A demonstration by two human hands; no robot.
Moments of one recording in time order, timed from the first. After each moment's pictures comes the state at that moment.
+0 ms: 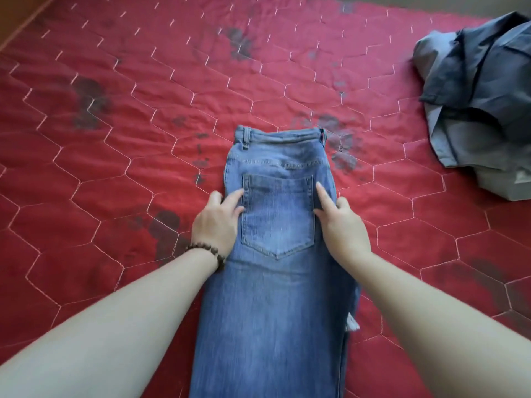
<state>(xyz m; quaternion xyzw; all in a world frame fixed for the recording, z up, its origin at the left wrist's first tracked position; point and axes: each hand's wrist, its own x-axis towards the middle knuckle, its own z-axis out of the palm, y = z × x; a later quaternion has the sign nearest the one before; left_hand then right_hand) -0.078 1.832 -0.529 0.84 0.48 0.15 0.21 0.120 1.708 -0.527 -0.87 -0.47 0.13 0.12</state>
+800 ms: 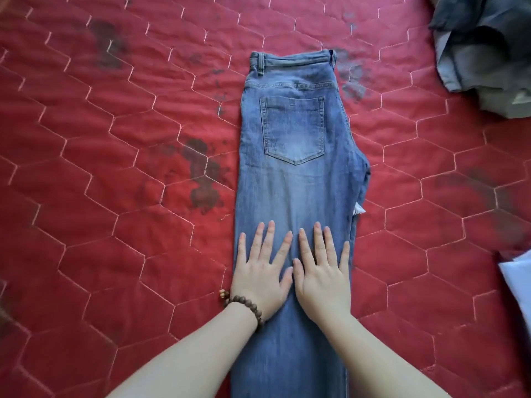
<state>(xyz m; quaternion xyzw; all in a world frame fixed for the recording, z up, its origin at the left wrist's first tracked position) -0.194 1.614 -0.555 0.93 0.35 -0.08 0.09 -0.083 1.532 -0.552 -0.87 -0.48 0.11 0.02</state>
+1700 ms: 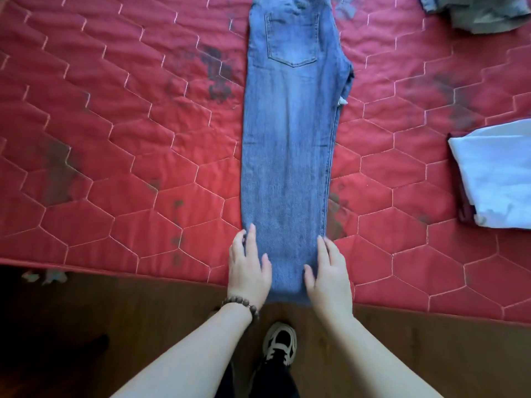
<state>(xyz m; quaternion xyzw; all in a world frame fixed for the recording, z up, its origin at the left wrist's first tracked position) -0.355 1.383 -0.505 0.76 0.54 0.06 0.36 -0.231 1.285 -0.503 -0.88 -0.37 0.23 0.16</state>
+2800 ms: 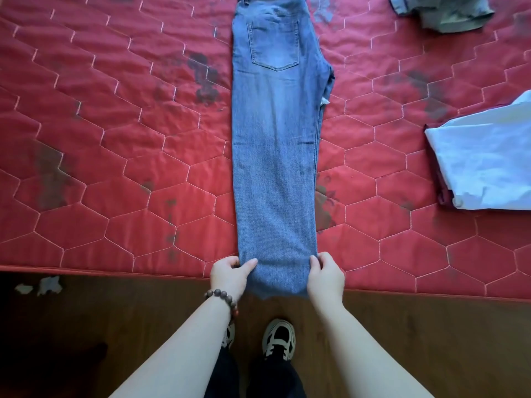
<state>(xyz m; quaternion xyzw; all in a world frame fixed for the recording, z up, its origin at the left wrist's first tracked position) -0.383 1.385 -0.510 0.50 0.66 0.04 0.56 -0.240 1.276 -0.499 -0.90 -0.06 0.33 0.27</state>
